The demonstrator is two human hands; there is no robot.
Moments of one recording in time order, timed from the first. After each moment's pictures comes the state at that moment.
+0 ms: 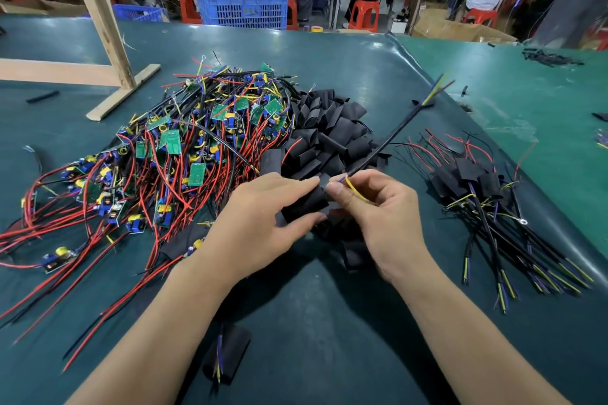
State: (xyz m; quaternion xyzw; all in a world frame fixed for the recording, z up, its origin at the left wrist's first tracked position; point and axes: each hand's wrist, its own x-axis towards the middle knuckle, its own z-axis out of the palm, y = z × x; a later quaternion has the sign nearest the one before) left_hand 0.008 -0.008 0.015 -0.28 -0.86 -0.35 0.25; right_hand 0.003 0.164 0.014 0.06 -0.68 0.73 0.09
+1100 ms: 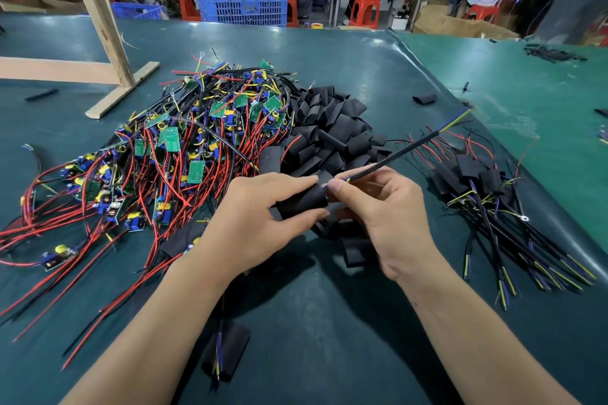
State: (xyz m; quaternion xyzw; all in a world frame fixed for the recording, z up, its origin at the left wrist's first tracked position) left_hand 0.008 -0.009 0.018 -0.27 -0.84 -0.40 0.24; right_hand 0.009 0.165 0.028 0.02 -0.65 0.76 0.04
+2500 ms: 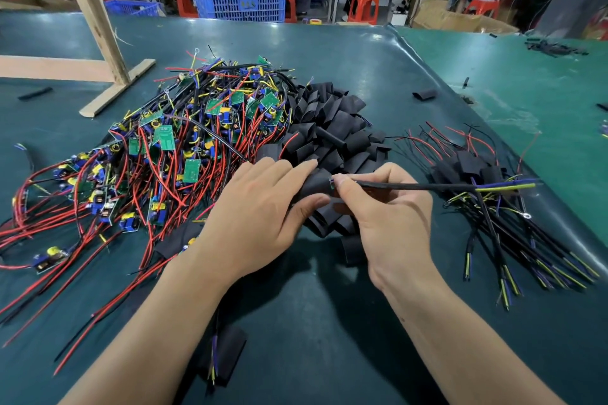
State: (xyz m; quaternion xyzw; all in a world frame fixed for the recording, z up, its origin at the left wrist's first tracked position) left_hand 0.008 -0.003 0.025 -0.27 -0.92 -0.14 0.26; right_hand 0.016 0.151 0.024 -0.04 -0.63 0.75 0.18
